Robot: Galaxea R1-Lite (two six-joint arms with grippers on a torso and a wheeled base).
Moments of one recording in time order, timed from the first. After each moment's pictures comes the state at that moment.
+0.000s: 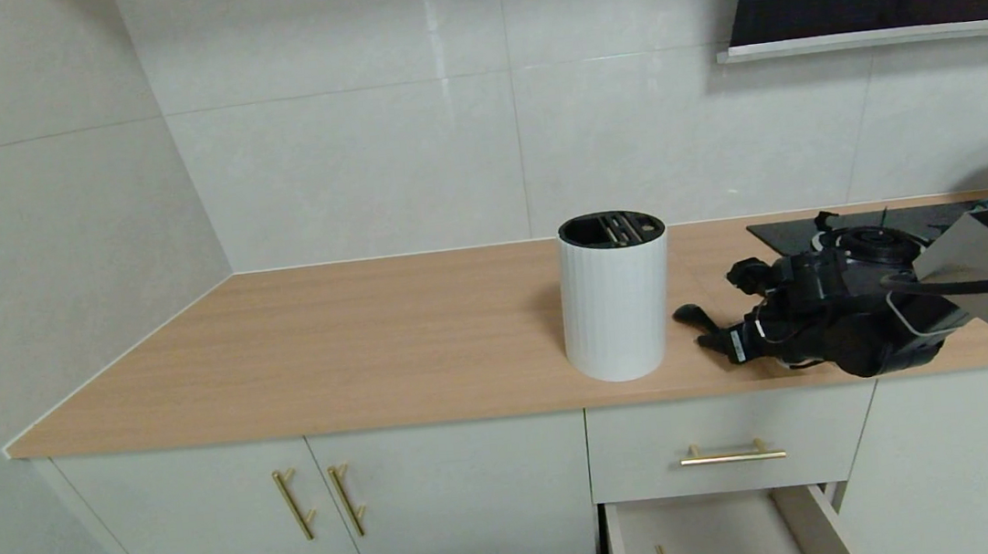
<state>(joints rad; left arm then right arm) 0.01 0.00 0.00 0.00 -0.05 0.02 0.11 2.40 -1.31 -0.57 0.22 -0.13</state>
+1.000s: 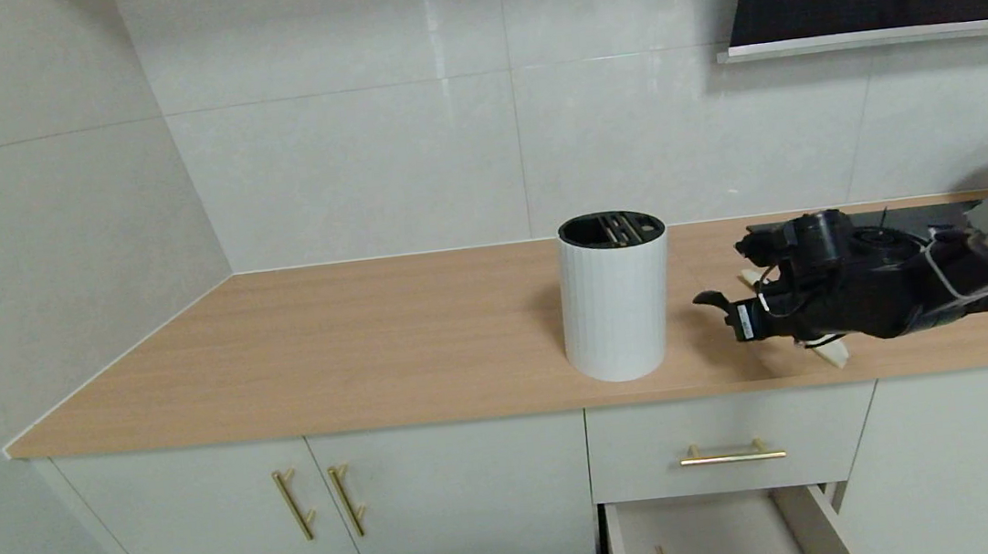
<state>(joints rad) 0.01 0.00 0.00 0.00 -0.05 0.02 0.16 2.20 -1.30 -0.30 0.03 0.01</state>
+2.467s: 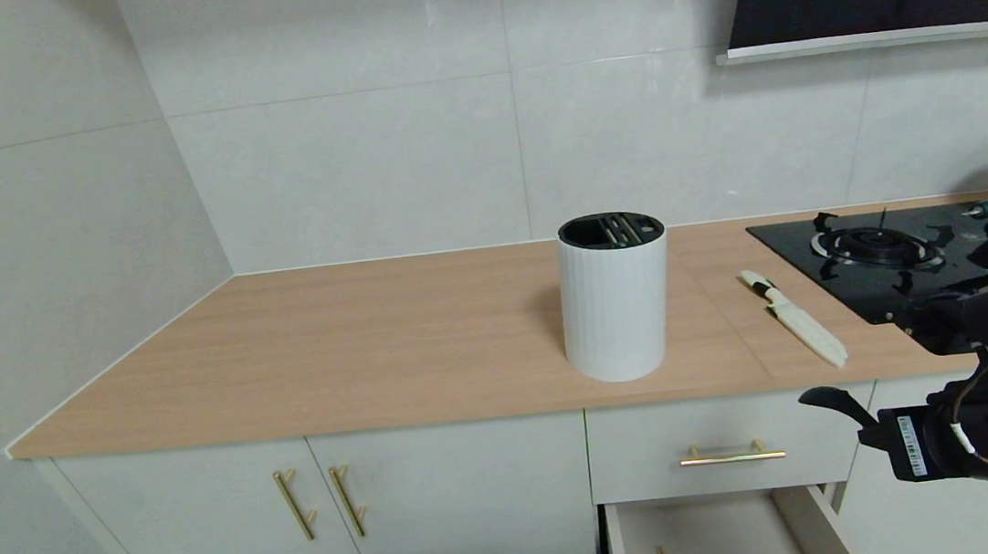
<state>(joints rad) 0.01 0.00 0.00 0.00 -0.05 0.02 0.32 1.48 -0.58 -0.11 -0.14 0.27</state>
